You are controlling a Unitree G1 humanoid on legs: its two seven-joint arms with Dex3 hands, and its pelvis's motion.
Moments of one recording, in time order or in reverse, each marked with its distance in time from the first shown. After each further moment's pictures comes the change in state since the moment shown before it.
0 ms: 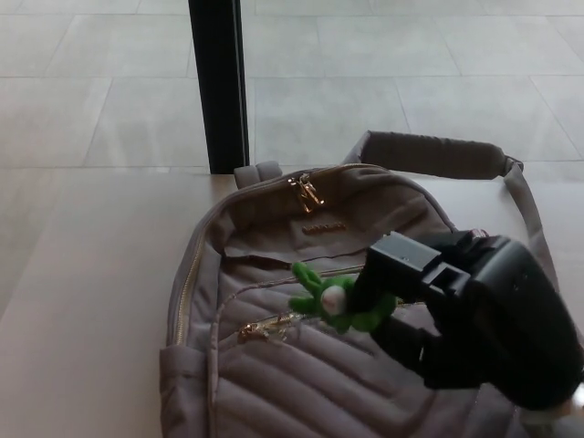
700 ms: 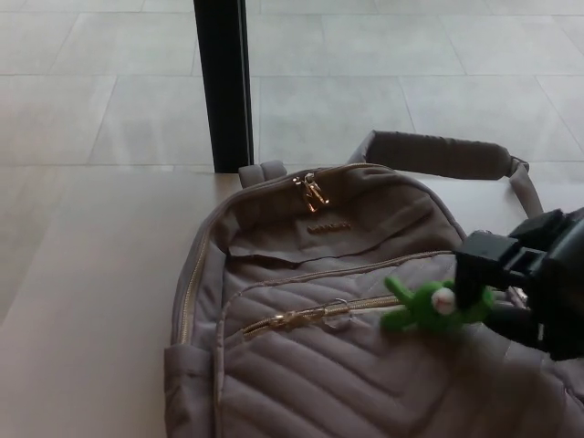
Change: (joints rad) left_arm 0.016 -0.001 -0.008 0.004 0.009 -0.009 0.018; right_arm -0.047 -0.392 -0.149 0.255 0.024 -0.152 0.031
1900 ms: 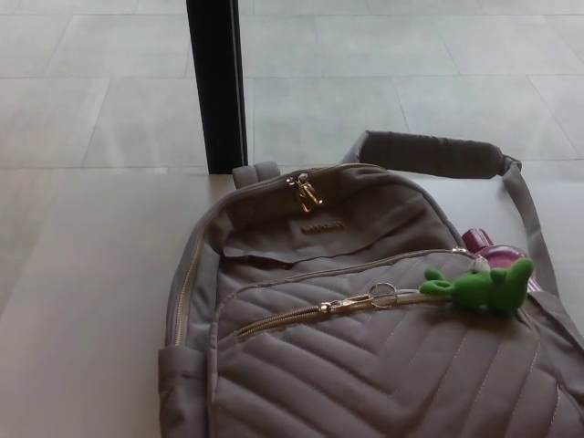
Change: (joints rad) left_arm 0.026 -0.015 0.007 -0.008 0.001 0.008 0.005; right_arm 0.092 -0.218 -0.179 0.306 -0.043 -0.043 -0.214
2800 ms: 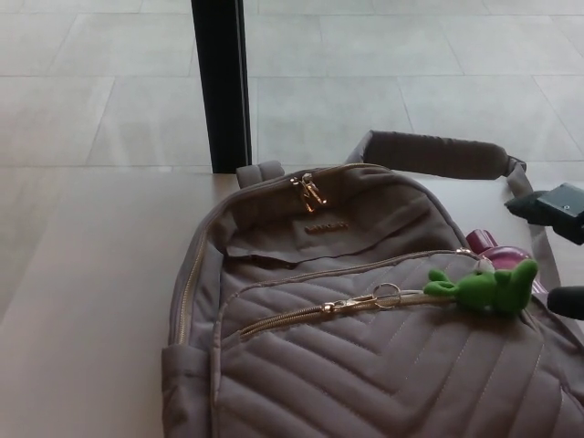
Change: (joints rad) left_arm 0.016 -0.003 0.005 0.002 -0.003 0.002 0.005; right_arm -0.025 0.149 0.058 -0.471 -0.016 0.301 0.326
